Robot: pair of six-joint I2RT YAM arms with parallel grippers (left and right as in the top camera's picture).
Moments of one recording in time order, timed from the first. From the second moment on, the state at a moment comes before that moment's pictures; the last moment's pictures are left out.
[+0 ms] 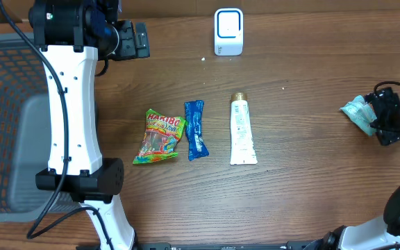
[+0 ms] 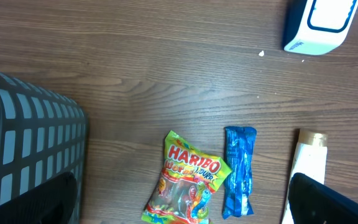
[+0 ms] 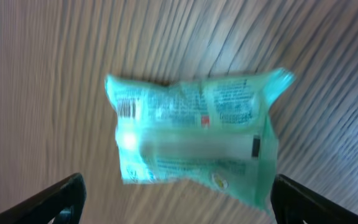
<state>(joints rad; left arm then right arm) -0.07 2.04 2.61 -1.67 -0.02 -0.21 -0.48 1.74 1.18 -0.67 -0.19 0.72</state>
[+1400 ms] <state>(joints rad) -0.07 2.04 2.61 -1.67 -0.02 -0.21 0.54 1.90 1.34 -0.51 -0.17 0.10</state>
